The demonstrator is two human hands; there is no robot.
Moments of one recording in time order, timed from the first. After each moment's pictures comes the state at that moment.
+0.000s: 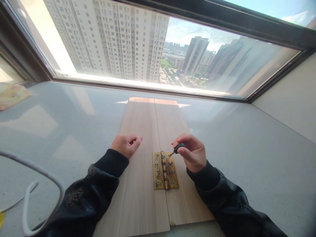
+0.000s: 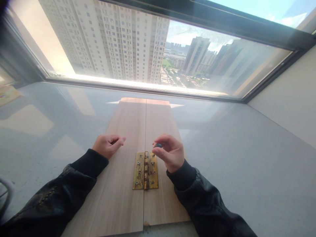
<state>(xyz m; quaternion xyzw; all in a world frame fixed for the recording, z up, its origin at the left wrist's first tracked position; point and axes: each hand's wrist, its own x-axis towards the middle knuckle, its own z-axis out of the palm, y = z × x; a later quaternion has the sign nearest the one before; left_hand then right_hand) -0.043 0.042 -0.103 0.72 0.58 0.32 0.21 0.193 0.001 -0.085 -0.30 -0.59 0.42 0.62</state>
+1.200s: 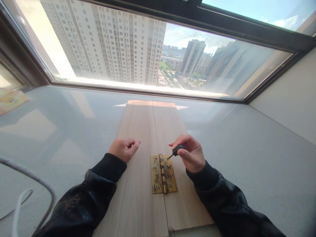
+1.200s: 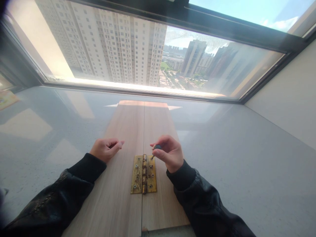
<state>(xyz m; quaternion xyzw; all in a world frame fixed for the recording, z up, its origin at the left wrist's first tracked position) -0.044 0.044 -0.110 0.73 0.57 0.32 0.20 0.201 0.008 -0.088 -0.29 -0.57 0.46 0.62</state>
